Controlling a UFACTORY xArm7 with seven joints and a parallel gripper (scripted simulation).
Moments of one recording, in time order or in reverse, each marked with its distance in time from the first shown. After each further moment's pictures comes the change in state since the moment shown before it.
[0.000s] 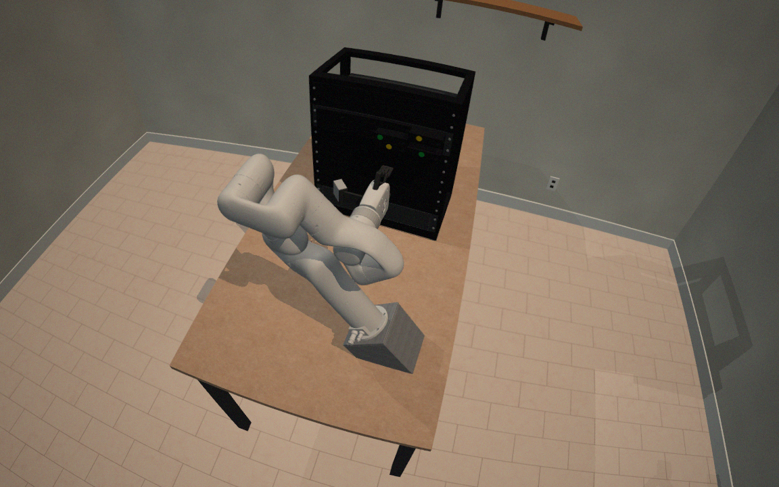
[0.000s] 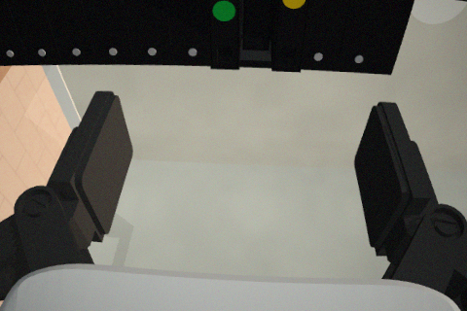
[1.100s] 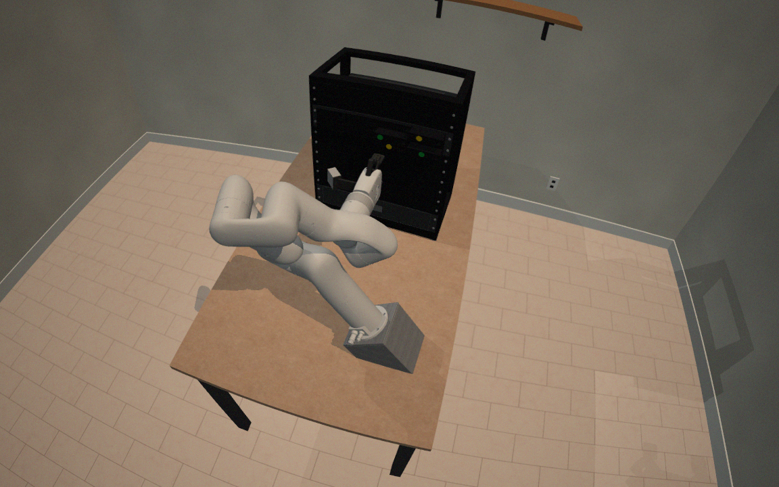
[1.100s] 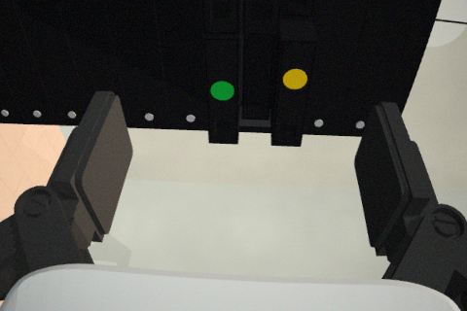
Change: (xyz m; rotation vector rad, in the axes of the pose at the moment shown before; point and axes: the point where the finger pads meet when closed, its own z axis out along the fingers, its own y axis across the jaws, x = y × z) arm 0.040 -0.002 0.047 -0.002 0.033 0.001
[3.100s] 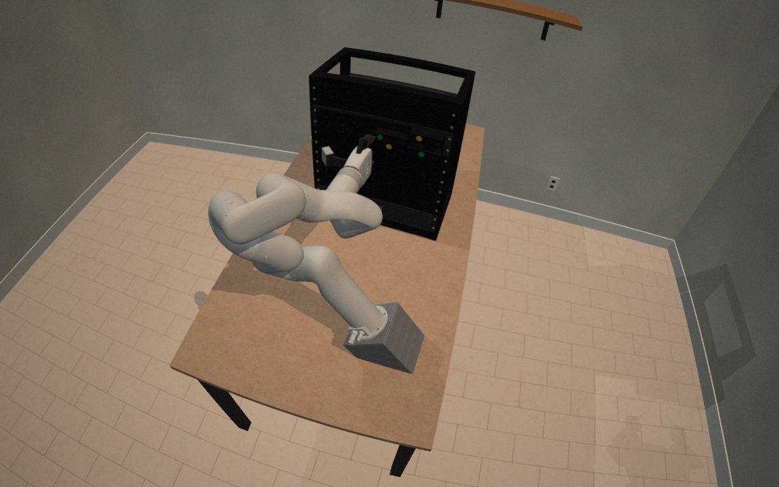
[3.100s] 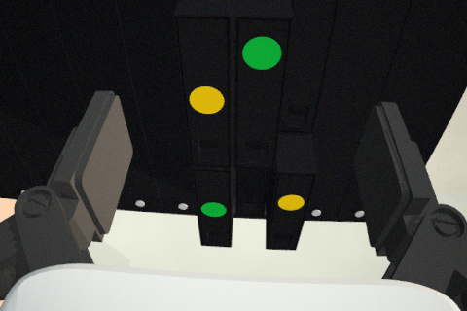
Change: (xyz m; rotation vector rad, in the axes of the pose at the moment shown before) arm 0.054 0.002 0.084 0.005 -0.032 -0.002
